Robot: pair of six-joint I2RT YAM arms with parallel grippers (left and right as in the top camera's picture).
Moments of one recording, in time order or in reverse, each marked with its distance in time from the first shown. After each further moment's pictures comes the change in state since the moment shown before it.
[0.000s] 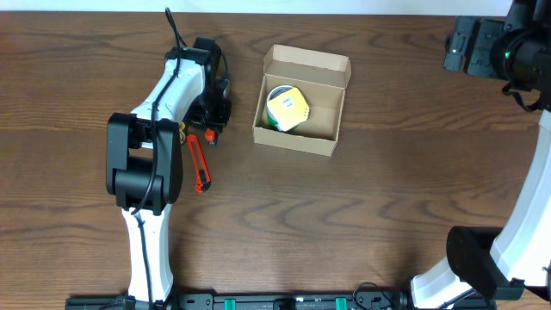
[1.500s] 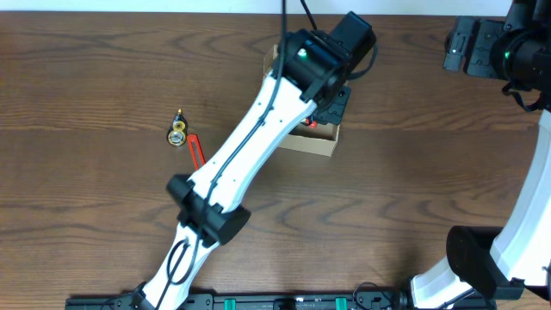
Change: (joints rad) left arm -0.564 0.037 0.908 -0.536 -0.163 -0.384; right arm 0.000 0.000 0.000 -0.001 0.000 0.000
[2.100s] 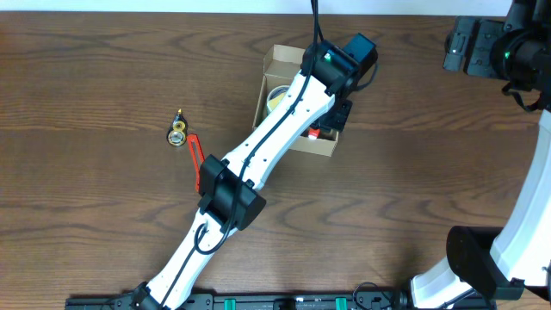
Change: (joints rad) left arm 0.003 0.188 -0.002 0.048 0.025 0.027; right arm 0.000 0.000 0.000 0.000 0.000 0.000
